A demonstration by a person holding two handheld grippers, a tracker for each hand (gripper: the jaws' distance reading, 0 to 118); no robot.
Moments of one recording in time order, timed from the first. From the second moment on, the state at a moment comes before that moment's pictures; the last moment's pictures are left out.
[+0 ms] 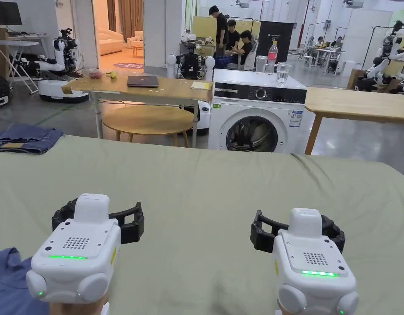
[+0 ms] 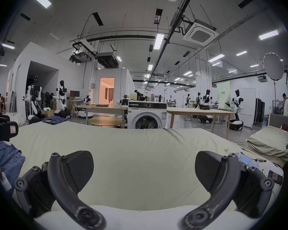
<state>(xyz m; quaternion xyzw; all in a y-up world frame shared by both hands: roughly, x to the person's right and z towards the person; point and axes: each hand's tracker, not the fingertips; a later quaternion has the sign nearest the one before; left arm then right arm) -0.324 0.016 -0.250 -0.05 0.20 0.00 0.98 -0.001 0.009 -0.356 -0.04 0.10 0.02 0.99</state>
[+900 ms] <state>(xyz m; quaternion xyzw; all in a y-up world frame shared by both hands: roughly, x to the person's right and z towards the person) -0.324 0.022 -0.245 -0.05 0.20 -0.01 0.98 -0.003 0.012 -0.352 -0.05 0.10 0.03 0.99</state>
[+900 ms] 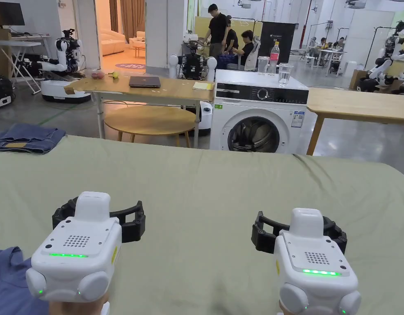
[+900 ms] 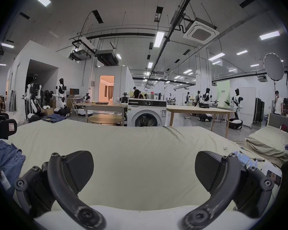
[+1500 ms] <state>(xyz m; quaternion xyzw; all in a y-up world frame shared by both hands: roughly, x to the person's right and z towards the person) -0.326 0.017 -0.239 -0.06 0.19 0.01 0.98 -0.007 0.005 -0.345 -0.06 0.10 0.03 0.99</state>
